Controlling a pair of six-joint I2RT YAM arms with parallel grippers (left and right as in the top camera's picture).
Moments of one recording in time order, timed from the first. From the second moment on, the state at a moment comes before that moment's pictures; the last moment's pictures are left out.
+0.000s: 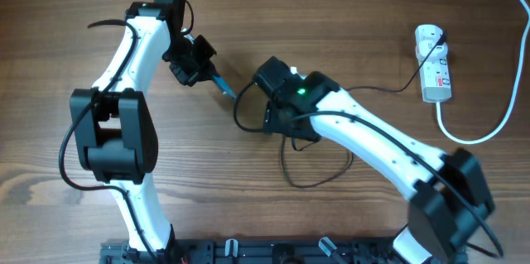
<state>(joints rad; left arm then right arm) -0.08 2.10 1.69 -1.13 0.41 -0.71 0.75 1.77 1.35 -1.00 0.03 0.88</state>
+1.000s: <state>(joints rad) -0.08 2.10 1.69 -1.12 0.37 -0.71 0.66 2.00 1.32 -0.87 -0.09 0.88</state>
